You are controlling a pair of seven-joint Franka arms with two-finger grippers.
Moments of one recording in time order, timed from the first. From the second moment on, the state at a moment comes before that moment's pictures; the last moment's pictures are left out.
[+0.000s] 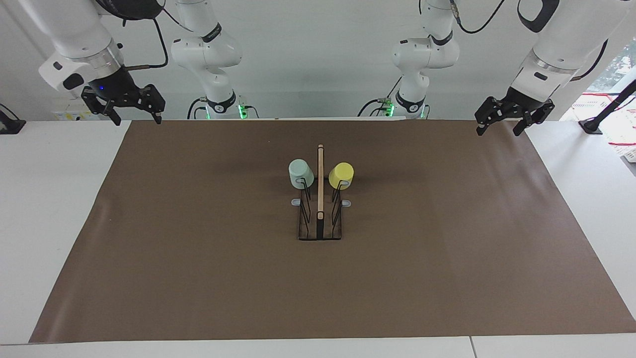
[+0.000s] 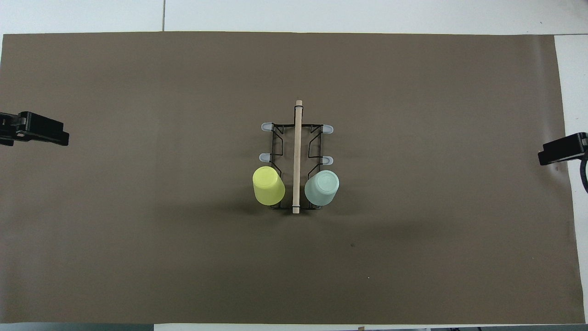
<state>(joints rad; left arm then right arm) -0.08 0.00 0.01 -1.53 -0.02 1.51 0.02 0.03 -0.06 -0.09 -1.58 -0.04 1.44 -0.10</state>
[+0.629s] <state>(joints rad) -0.08 0.00 0.01 -1.53 -0.02 1.51 0.02 0.03 -0.06 -0.08 -1.58 -0.04 1.47 -0.10</state>
